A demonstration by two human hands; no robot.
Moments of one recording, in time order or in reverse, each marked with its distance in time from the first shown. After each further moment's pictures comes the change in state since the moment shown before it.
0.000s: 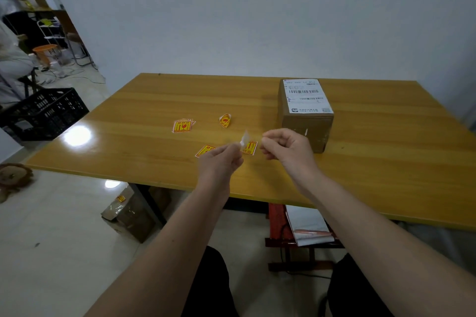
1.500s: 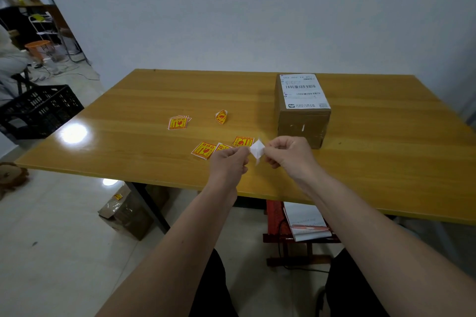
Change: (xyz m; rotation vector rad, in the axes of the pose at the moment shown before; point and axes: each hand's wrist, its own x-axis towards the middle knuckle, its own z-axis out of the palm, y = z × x) left_hand -0.005 -0.013 0.012 0.265 -0.041 -0.003; right_hand -0.005 -0.001 -0.007 -0.140 -0.021 0.152
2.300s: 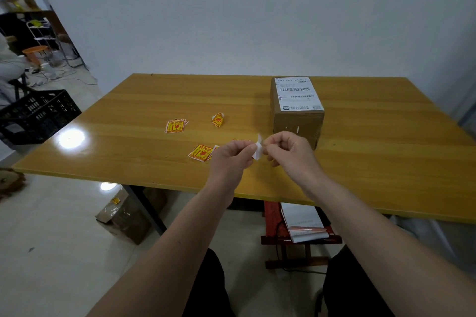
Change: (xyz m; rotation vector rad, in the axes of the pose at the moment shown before) left_hand -0.013 0.010 0.006 0.049 -0.135 0.146; right_hand -0.013 -0.005 -0.012 -0.072 0.027 -0.148
